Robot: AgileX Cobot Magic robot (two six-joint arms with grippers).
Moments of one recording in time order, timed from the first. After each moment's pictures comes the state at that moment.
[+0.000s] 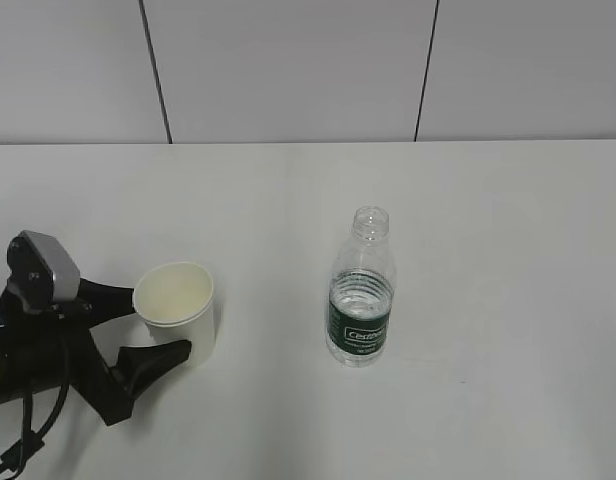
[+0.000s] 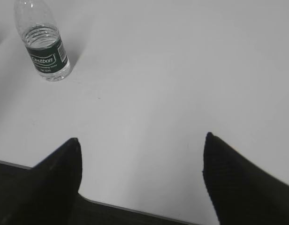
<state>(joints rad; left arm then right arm) -0.08 1.97 -0.38 0.83 -1.15 -0.05 -0.01 -0.02 -0.50 0.12 1.14 -0.19</state>
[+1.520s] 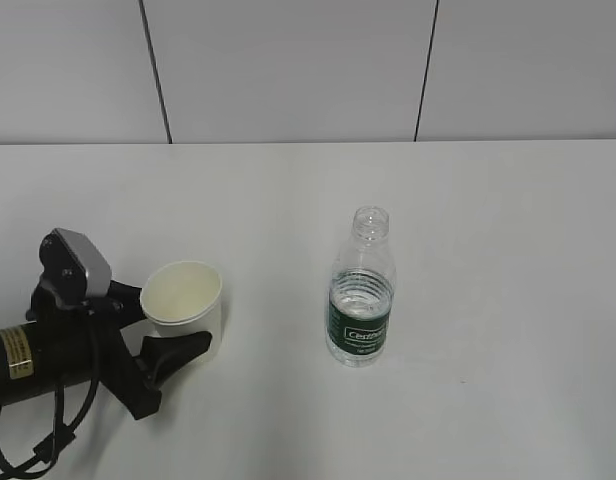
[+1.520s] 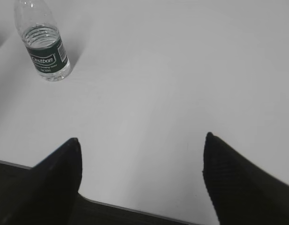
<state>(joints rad) -0.17 2.01 -0.43 0.76 -1.14 -0.07 -0.01 -0.02 -0.50 0.12 1.14 -0.19</state>
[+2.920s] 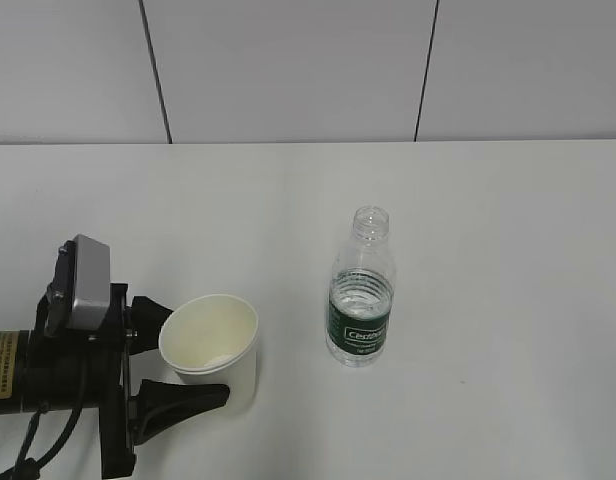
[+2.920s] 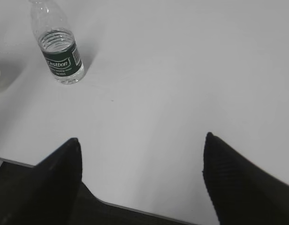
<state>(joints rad) -0.17 1.90 -0.44 1.19 -1.14 -0.18 -0.01 -0.02 -0.50 0.16 1.14 -0.19</state>
